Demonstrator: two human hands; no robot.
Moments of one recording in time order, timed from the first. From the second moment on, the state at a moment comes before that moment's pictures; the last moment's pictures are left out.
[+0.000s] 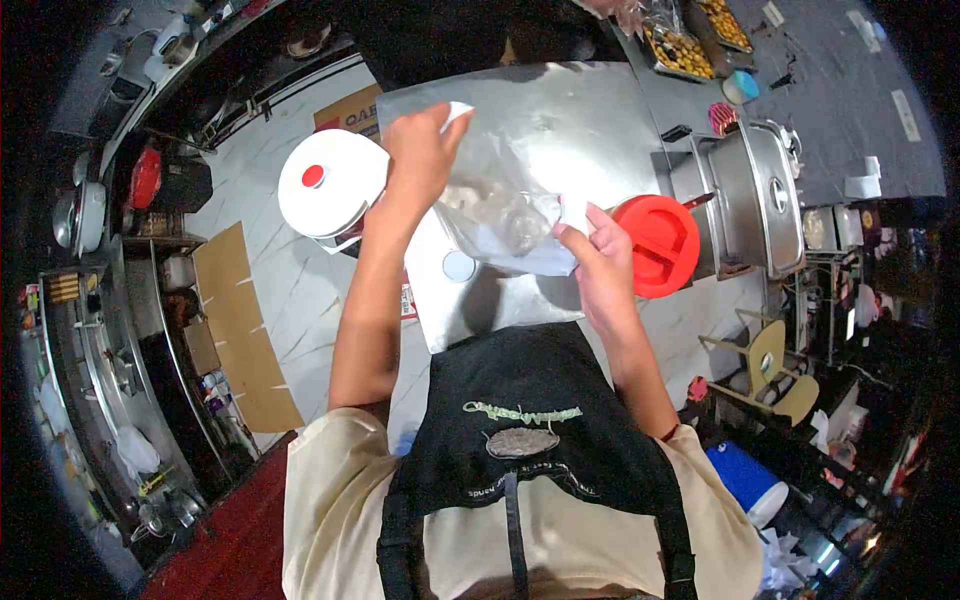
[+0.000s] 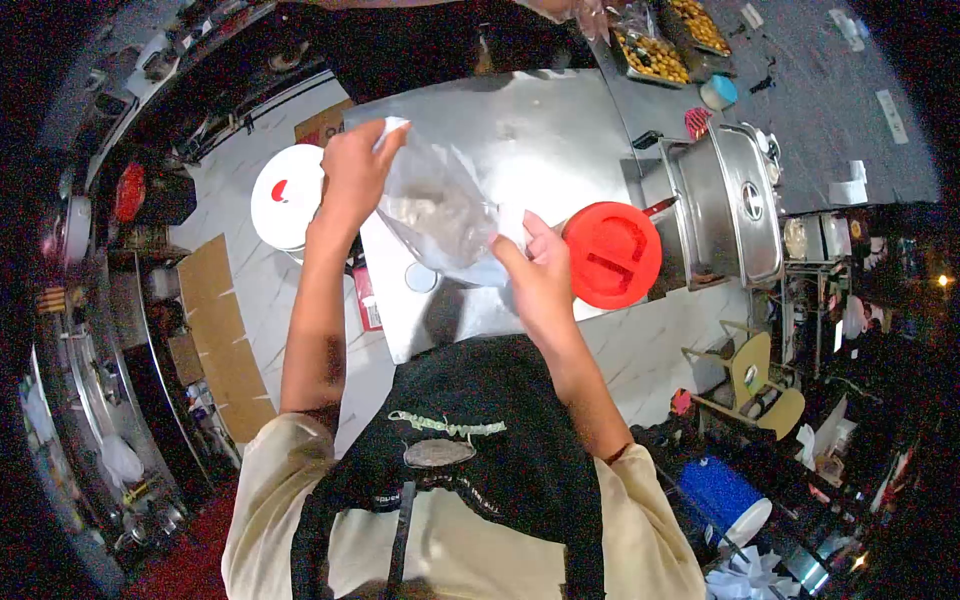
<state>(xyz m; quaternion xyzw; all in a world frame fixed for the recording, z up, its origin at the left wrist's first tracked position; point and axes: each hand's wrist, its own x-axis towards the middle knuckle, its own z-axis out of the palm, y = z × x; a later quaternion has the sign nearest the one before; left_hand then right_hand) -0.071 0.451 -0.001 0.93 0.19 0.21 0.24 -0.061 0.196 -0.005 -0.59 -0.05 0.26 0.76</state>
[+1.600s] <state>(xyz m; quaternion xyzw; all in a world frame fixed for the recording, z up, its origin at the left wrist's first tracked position) -0.109 0.361 -0.028 0.91 -0.05 -0.01 0.40 -0.051 0.186 -0.080 -0.73 -0.23 0.19 0.62</state>
